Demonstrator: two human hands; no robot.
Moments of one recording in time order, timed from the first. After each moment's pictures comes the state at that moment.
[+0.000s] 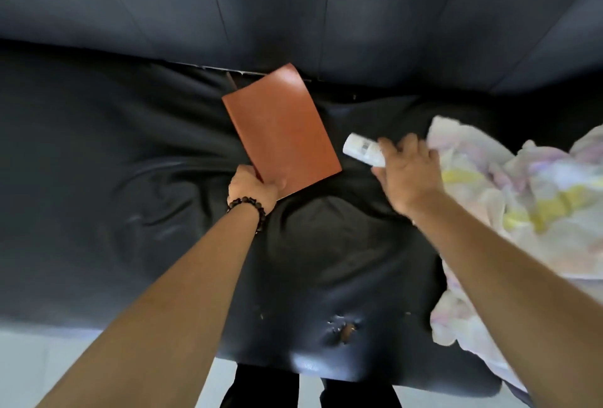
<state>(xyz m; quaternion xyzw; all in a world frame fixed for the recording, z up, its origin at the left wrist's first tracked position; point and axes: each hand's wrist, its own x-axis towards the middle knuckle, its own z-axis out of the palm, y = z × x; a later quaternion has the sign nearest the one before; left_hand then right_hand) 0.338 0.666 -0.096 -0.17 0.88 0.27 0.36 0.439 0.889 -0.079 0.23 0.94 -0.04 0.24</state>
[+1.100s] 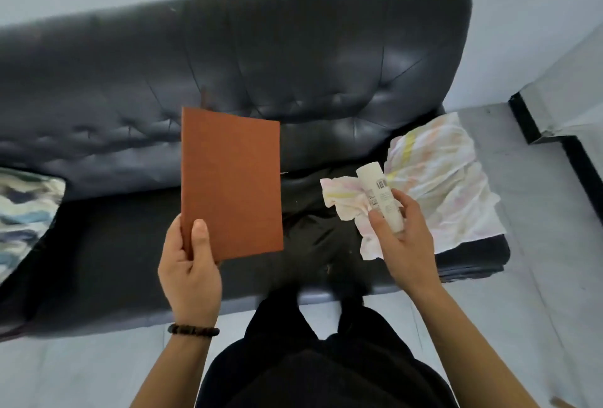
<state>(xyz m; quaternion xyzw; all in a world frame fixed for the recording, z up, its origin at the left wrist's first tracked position) 0.504 0.546 0.504 0.03 0.85 0.52 0.01 0.662 0.767 0.459 0.47 0.70 -0.51 -0.15</state>
